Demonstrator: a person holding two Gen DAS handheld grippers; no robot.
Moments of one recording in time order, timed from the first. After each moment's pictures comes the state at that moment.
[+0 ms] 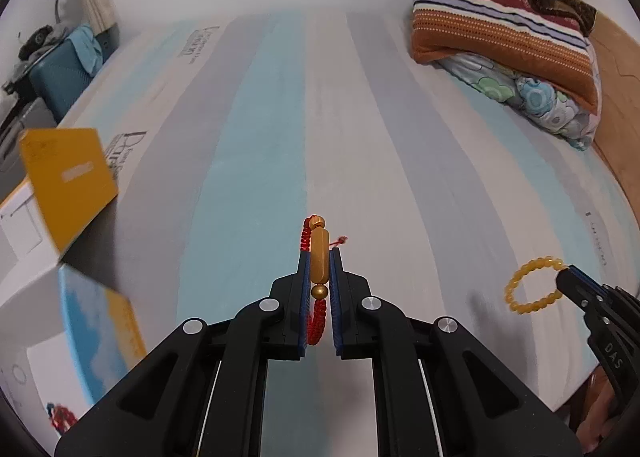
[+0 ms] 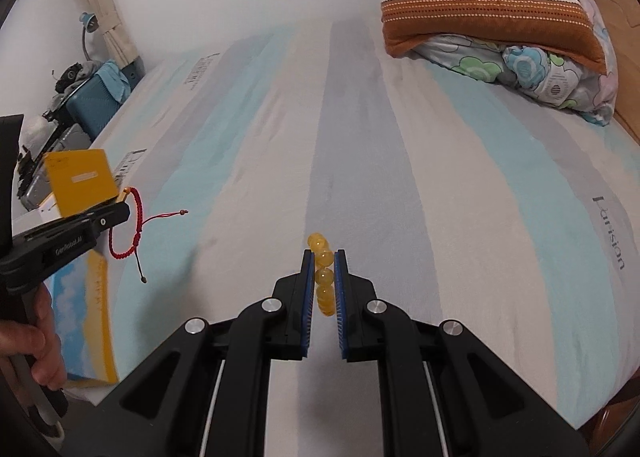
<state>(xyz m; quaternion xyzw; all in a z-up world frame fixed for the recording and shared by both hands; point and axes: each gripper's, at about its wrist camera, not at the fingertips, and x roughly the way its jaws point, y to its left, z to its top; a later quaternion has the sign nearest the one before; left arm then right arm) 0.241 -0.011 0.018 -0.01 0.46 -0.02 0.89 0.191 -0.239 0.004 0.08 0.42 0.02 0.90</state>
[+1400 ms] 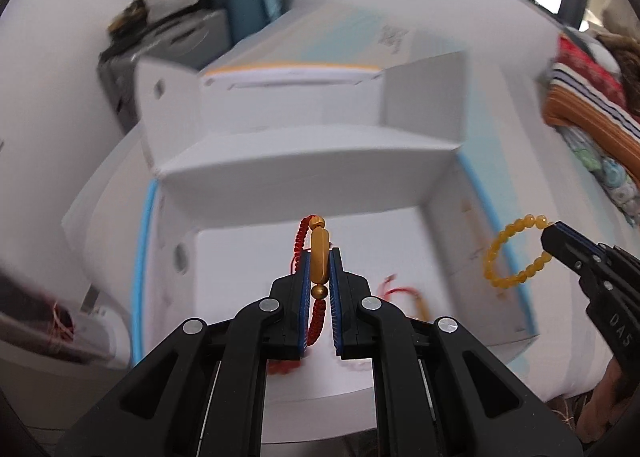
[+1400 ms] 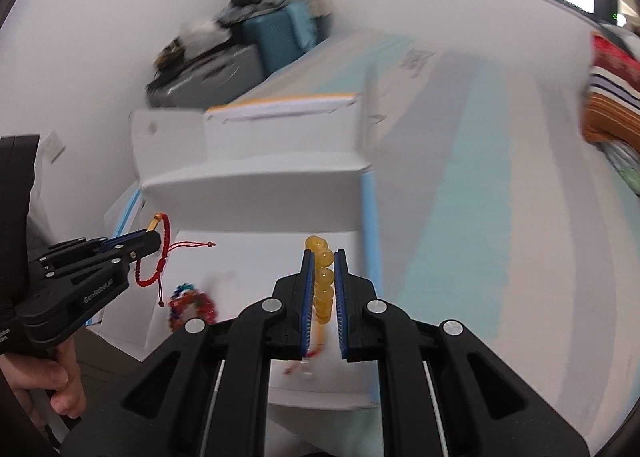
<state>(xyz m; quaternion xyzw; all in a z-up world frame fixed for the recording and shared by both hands) 0.035 0.311 0.043 -0.10 0.46 0.15 0.87 0.124 0.143 0.050 -0.04 0.40 0.24 0.88</state>
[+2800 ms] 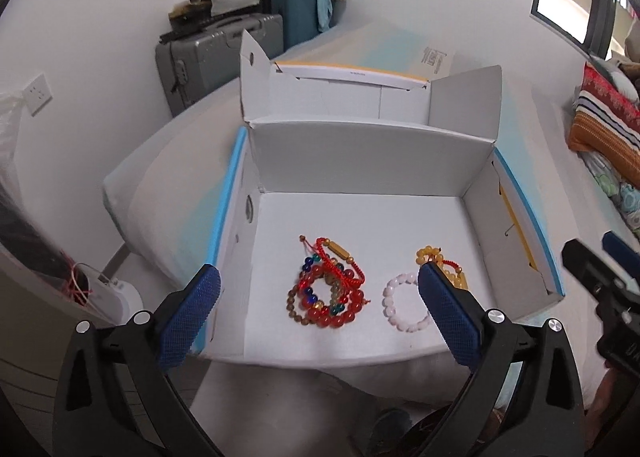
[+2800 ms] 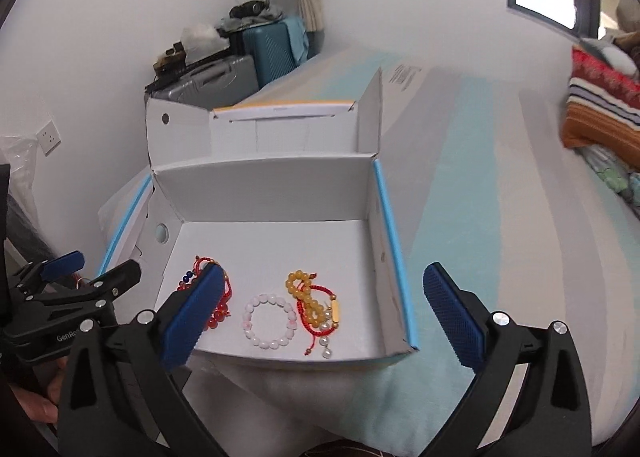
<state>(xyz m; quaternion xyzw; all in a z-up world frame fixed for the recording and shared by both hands) -0.059 0.316 0.042 -0.12 0.41 0.22 0.88 0.061 0.139 0.060 -0.05 0.35 0.20 0.91</state>
